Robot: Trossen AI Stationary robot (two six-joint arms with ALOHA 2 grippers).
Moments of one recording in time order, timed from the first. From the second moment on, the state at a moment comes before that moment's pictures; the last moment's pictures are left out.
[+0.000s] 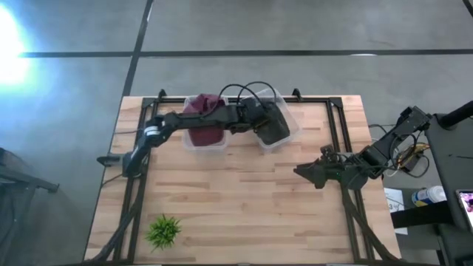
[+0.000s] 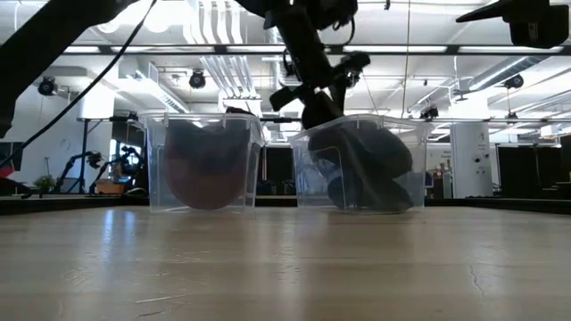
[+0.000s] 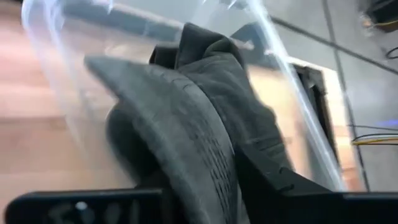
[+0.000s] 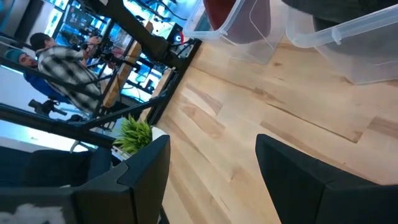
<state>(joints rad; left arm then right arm) 0.18 2.12 2.04 -0.74 -0.49 -1.34 0.67 0.84 0.75 -0.47 0.79 1.43</state>
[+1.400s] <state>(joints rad) -0.28 1.57 1.29 0.28 -0.09 -0.49 0.40 0.57 0.63 -0.28 0.19 0.74</state>
